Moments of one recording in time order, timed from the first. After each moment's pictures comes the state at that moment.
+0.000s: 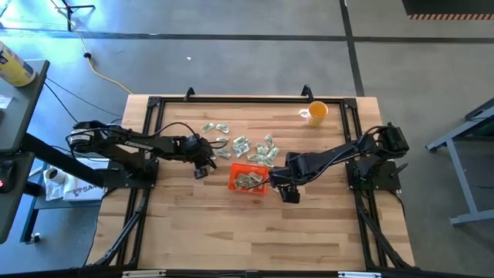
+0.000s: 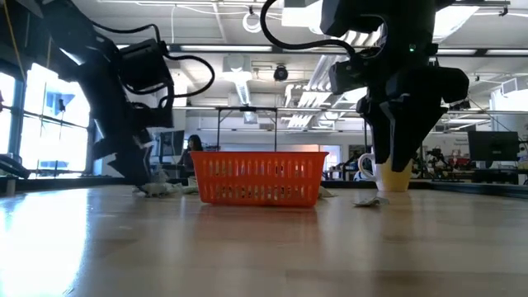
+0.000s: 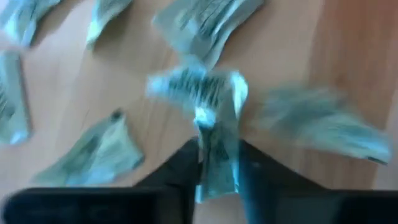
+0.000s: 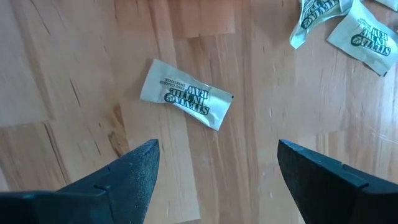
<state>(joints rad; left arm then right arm) 0.19 1.34 0.48 -0.22 -0.19 0.00 0.18 1.71 1.11 -0.84 0.15 0.32</state>
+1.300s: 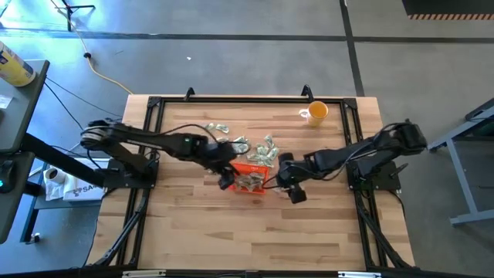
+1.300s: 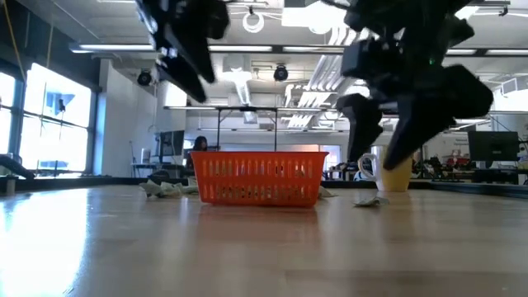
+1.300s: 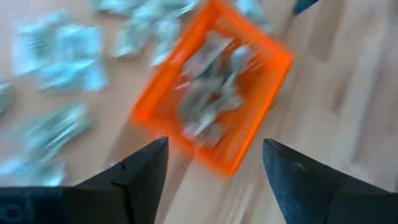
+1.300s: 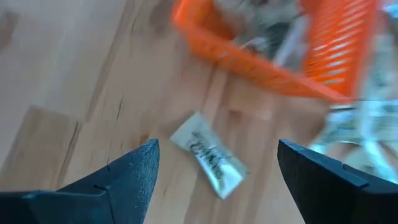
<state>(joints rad) -0.07 1.45 1.13 -0.66 -0.06 -0.54 0.15 1.53 0.82 -0.34 0.02 -0.16</state>
